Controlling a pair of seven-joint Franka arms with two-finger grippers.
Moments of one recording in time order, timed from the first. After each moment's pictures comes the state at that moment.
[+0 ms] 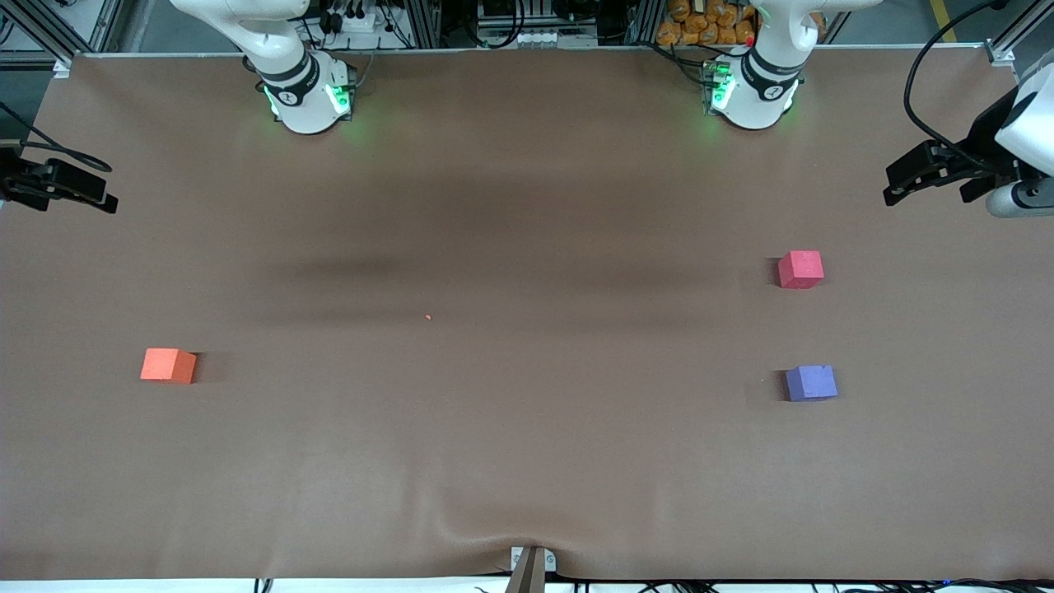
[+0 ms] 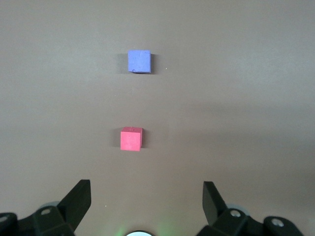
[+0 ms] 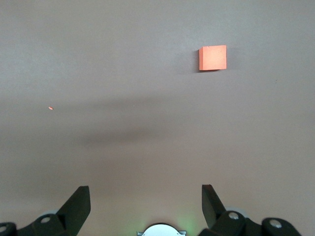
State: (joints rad) left arm 0.00 -0.01 -0.10 -1.51 -0.01 1.47 -0.14; right arm -0.06 0.01 -0.04 -1.54 0.04 1.42 -0.03
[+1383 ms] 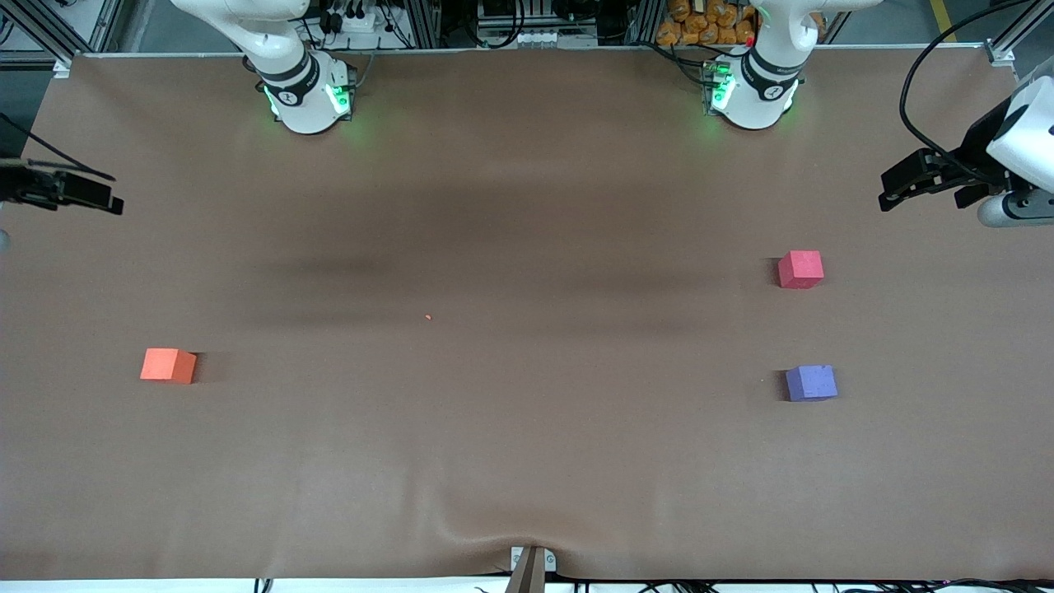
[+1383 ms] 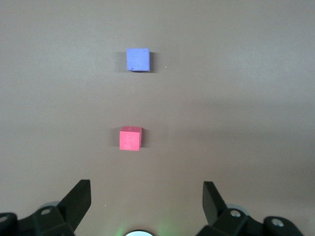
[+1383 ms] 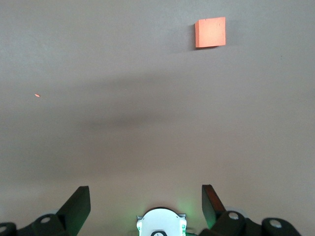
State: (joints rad) left arm 0.00 0.01 -0.10 -1.50 -0.01 1.47 -0.14; right arm -0.09 0.07 -0.05 -1.55 0.04 1.38 -0.03
